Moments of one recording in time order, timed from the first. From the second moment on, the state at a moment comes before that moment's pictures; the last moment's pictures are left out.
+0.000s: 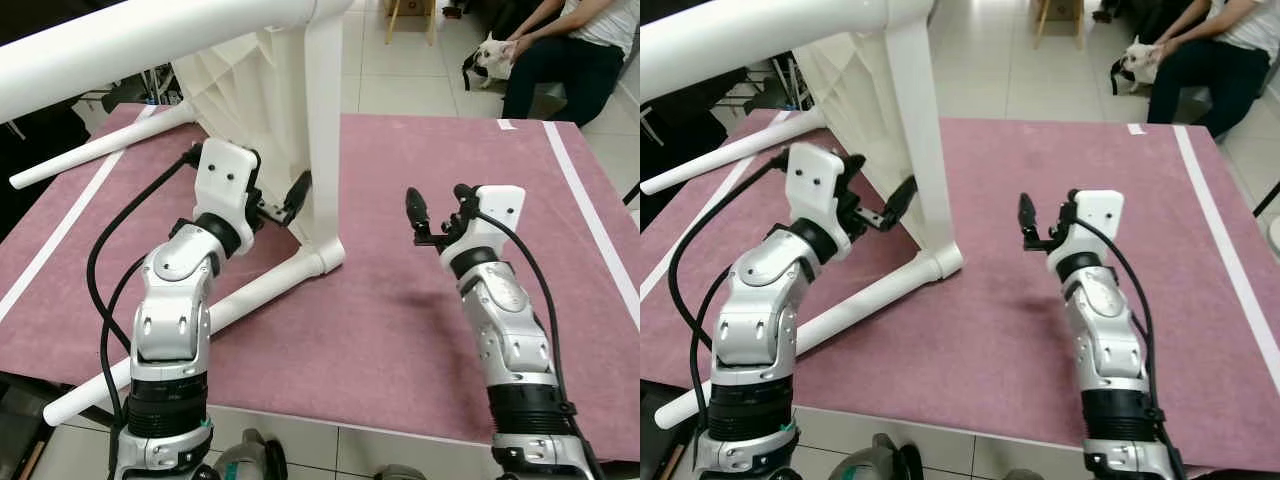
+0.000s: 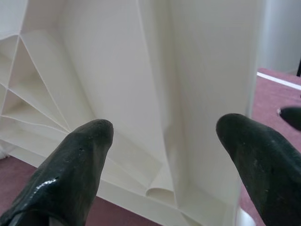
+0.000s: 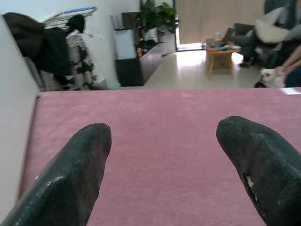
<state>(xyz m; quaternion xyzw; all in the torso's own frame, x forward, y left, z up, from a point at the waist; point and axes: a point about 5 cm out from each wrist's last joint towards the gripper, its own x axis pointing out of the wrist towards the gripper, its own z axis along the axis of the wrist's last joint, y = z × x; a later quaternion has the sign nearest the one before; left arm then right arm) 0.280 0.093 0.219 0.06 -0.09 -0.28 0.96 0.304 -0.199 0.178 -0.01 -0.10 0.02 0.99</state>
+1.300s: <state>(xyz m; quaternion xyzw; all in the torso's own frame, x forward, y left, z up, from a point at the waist) 0.283 0.061 0.238 -0.04 -0.07 -0.33 0.94 0.307 -0.194 0.170 -0.01 -0.10 0.01 0.99</state>
